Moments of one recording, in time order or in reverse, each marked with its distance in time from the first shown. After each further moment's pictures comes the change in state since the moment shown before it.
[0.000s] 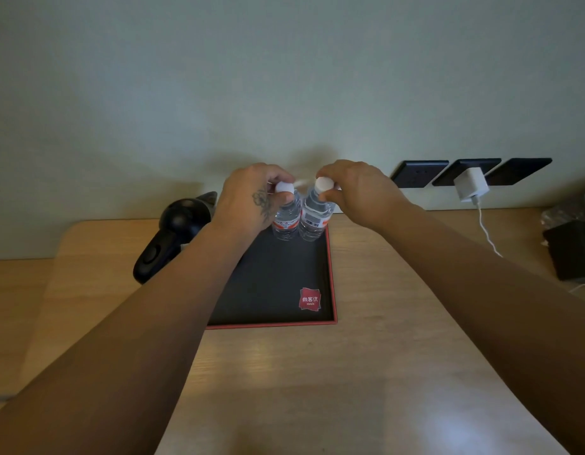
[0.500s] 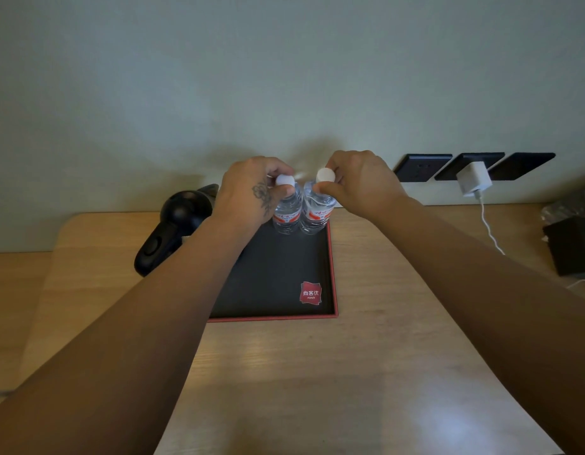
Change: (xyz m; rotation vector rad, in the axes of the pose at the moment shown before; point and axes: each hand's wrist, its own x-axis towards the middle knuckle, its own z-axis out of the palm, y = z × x) left_hand -0.003 -0.002 -0.001 -0.039 0.014 -0.025; right_hand 0.004 -0.003 0.007 0.043 0.091 0.154
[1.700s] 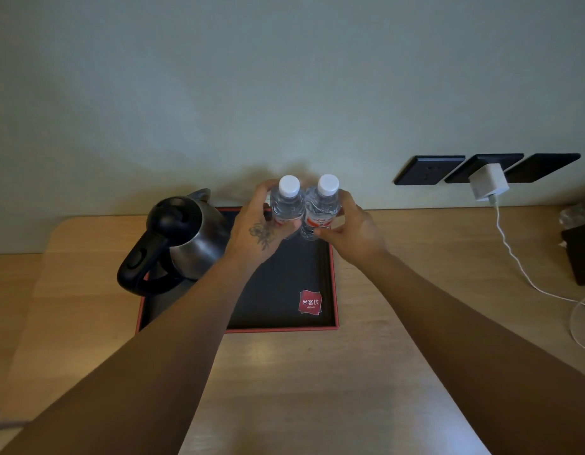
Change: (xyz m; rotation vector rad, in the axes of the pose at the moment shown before) left_hand -0.019 -0.037 0.060 -0.288 -0.052 -0.217; right_hand -0.028 0.028 0.089 0.402 -0.072 0.248
